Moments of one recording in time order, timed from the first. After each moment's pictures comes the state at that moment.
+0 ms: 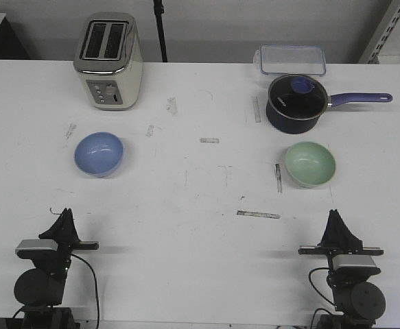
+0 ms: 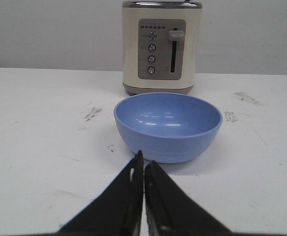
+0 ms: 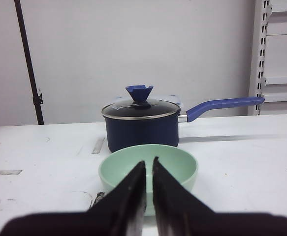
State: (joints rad) left arm 0.02 0.00 0.03 0.11 -0.03 -0.02; right arm -0.03 0.00 0.01 0.12 -0.05 0.08
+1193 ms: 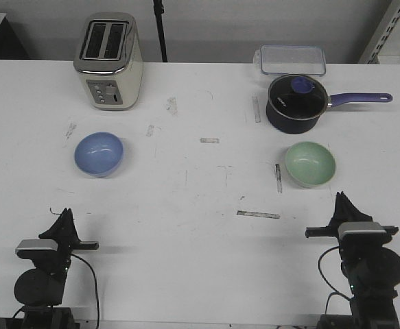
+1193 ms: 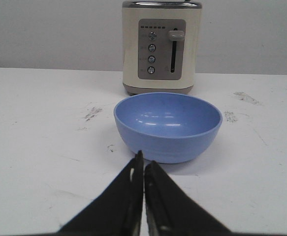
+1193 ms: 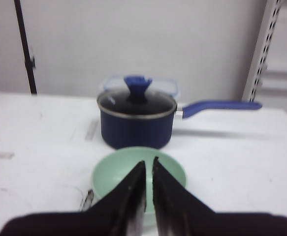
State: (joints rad) left arm 0.02 0.00 0.03 0.10 -0.03 -0.02; right arm -0.03 0.43 0.43 -0.11 -0.05 -0.05
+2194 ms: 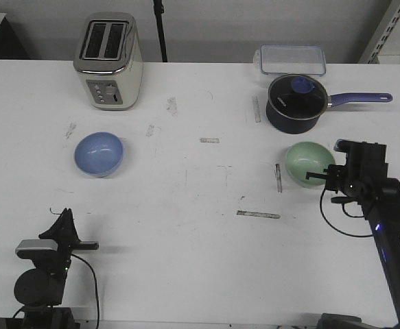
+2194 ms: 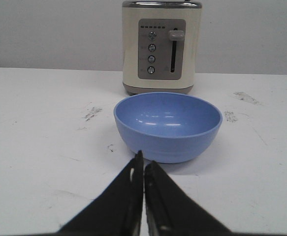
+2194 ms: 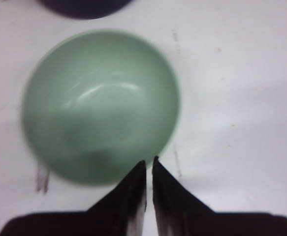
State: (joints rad) left arm 0.02 0.00 0.03 0.10 -0.03 -0.02; right arm -0.11 1.38 1.16 -0.74 -0.01 0.14
